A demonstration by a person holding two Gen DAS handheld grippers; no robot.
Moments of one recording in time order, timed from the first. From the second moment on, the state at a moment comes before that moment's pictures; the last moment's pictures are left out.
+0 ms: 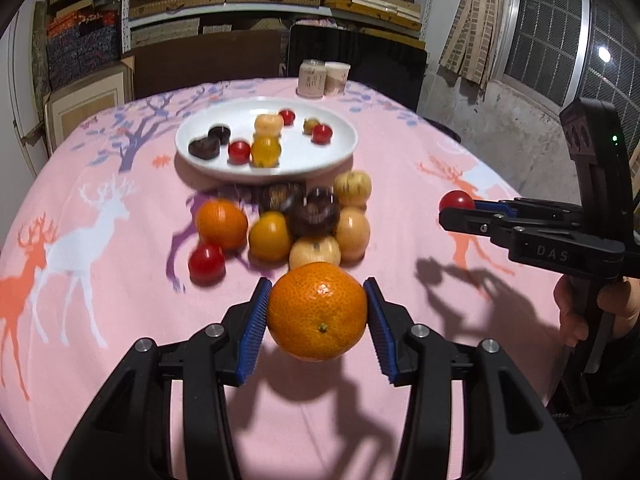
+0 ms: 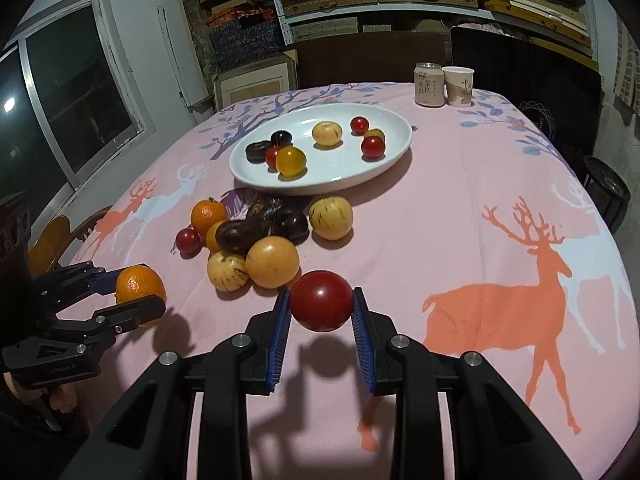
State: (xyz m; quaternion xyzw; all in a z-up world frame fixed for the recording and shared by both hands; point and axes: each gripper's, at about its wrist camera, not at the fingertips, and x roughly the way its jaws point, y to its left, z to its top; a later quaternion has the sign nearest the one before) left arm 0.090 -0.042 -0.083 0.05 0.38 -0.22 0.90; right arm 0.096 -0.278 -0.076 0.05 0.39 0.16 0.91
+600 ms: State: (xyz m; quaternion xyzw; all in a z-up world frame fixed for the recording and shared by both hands) left arm 0.272 -0.116 -0.099 0.06 0.42 -0.21 0.88; right arm 0.288 -0.282 -0.072 0.10 0.45 0.15 0.88
